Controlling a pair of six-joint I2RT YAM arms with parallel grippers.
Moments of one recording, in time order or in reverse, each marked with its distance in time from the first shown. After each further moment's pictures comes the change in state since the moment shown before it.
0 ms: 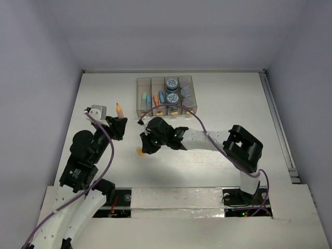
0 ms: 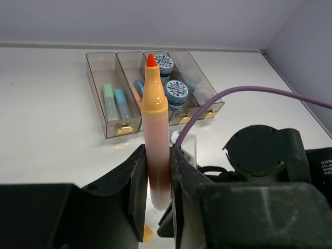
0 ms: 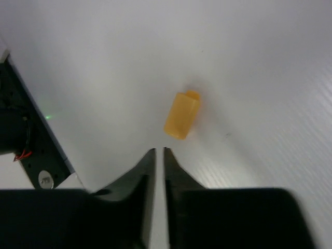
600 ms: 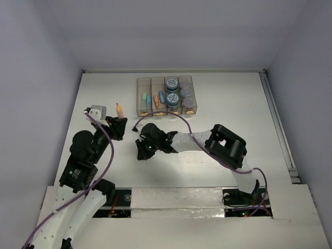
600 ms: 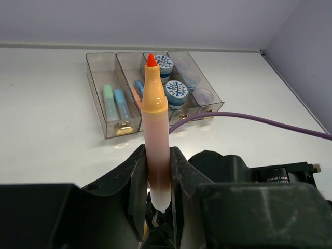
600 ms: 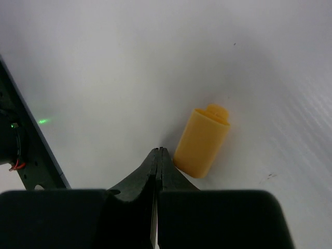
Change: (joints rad) left arm 0.001 -0.003 0.000 0.000 0.002 0.000; right arm 0.037 0.188 0.063 0.071 -0.114 0.076
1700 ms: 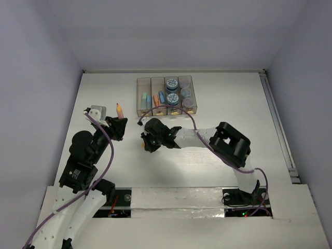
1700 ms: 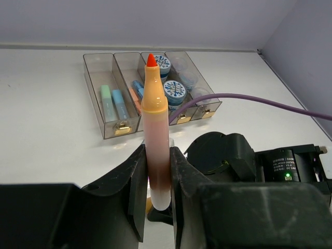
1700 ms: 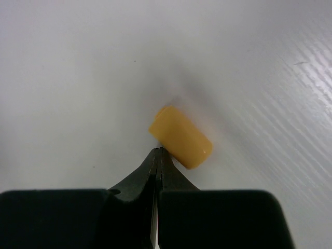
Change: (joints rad) left arm 0.007 -0.005 0.000 -0.001 0.020 0.000; right arm -0.054 -0.035 0.005 -0.085 0.230 -0.120
